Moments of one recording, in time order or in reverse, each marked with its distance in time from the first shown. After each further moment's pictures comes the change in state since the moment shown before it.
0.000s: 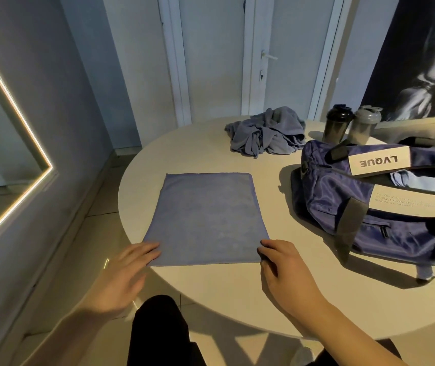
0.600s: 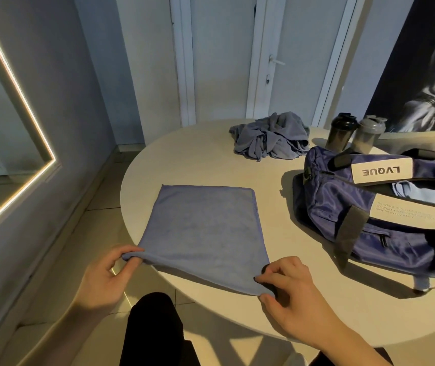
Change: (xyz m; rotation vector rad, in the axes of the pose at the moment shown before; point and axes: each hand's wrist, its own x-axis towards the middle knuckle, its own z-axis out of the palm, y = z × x) left_hand -0.012 0.055 -0.023 -0.543 0.422 -0.388; right_hand -0.033 0.002 -0.024 0.085 -0.090 -0.174
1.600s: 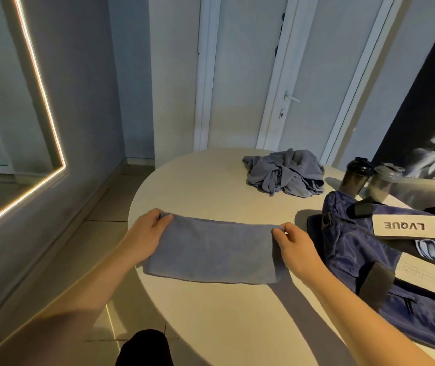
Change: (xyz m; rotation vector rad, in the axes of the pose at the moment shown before) left_hand 0.157 -0.001 0.031 0.080 -0.163 -0.229; right_hand 0.179 0.012 -0.032 0.251 0.132 0.382
